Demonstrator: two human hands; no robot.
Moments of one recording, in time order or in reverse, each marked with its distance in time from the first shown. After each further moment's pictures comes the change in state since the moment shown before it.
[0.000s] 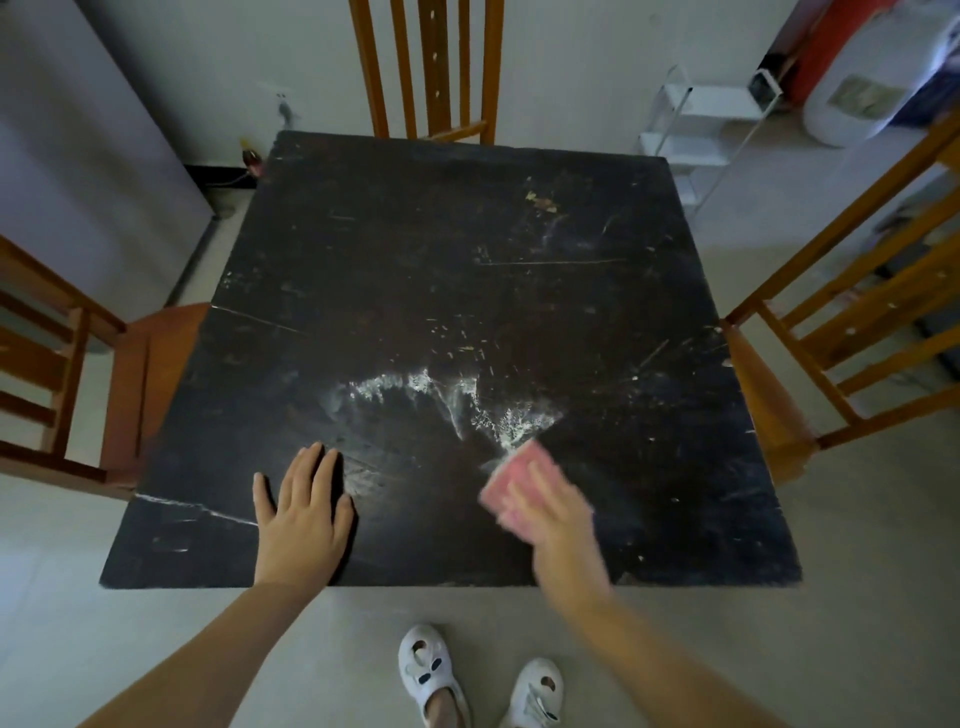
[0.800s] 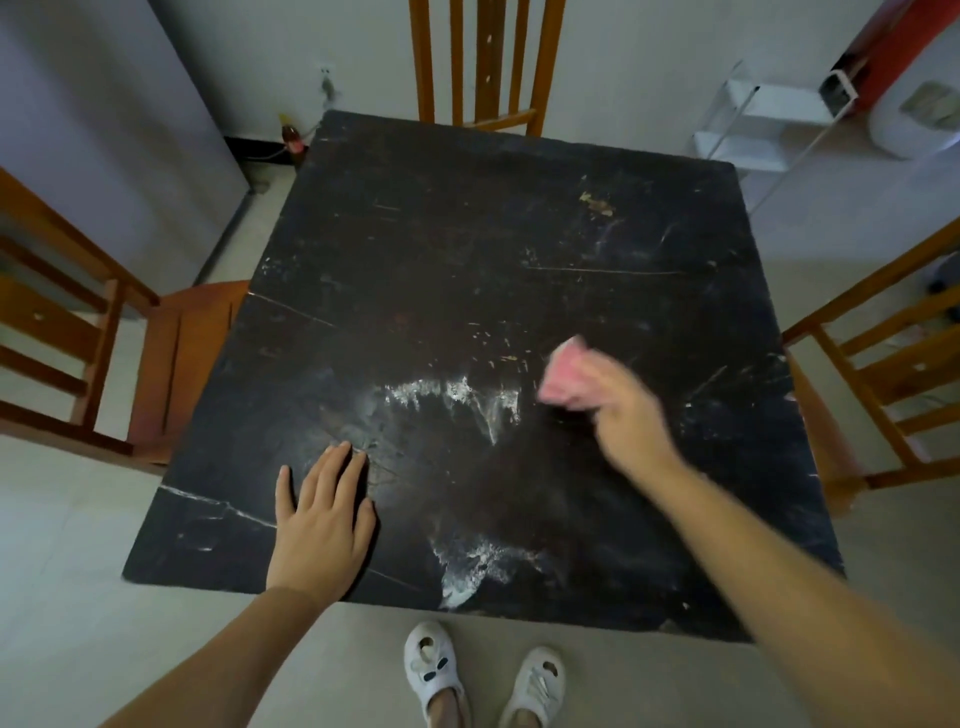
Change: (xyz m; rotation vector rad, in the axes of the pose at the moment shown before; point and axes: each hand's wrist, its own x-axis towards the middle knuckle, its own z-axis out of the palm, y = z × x) left_hand 0.006 -0.011 -0.004 0.041 -0.037 0.036; right_hand 0.131 -0.024 -0.082 0.141 0.187 -0.136
